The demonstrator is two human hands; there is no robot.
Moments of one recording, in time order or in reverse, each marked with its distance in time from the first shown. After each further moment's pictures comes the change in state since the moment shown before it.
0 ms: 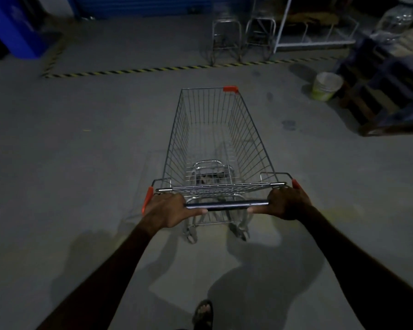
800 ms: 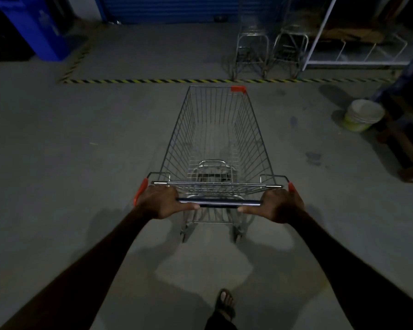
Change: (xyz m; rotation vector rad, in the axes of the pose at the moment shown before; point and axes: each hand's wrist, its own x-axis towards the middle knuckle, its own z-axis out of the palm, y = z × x) left_hand 0.283 -0.033 -0.134 -0.015 -0.005 -0.100; right_hand 0.286 0.034 -0.148 0.038 -0.073 -0.062
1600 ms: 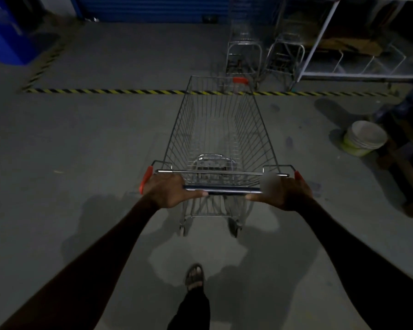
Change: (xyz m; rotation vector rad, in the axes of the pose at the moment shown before) left_hand 0.366 0.029 -0.152 0.012 0.075 0.047; right_hand 0.346 0.123 -0.162 -0.011 0.091 0.021
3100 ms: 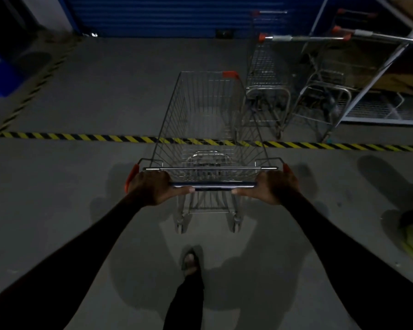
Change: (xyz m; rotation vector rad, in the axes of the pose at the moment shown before) left_hand 0.781 -0.134 -0.271 0.026 0.065 -0.098; right_hand 0.796 0.075 -0.324 -0.018 0.045 -0.068
